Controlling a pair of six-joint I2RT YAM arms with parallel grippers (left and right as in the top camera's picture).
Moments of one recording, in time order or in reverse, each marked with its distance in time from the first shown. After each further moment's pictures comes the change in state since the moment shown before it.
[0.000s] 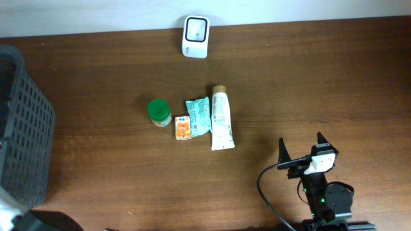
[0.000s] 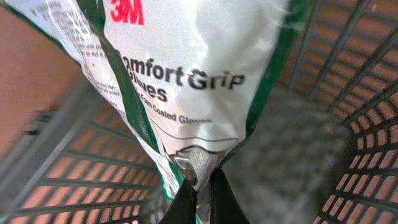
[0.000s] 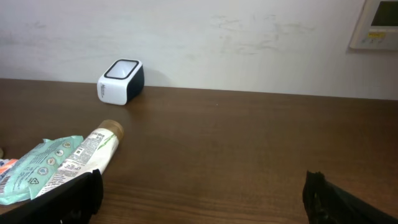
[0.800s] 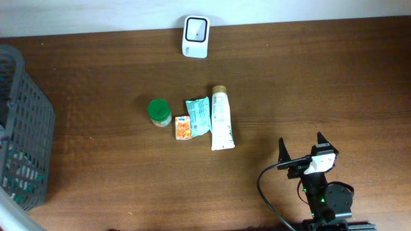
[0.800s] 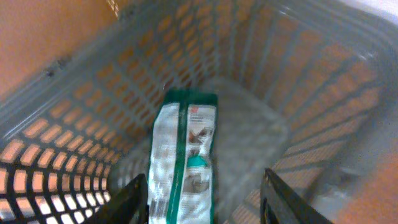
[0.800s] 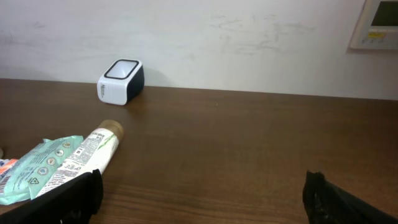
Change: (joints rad) left arm -0.067 -0.161 0.013 -0.176 -0.010 -0.258; right arm 0.000 0.000 0.000 0.000 0.000 0.000
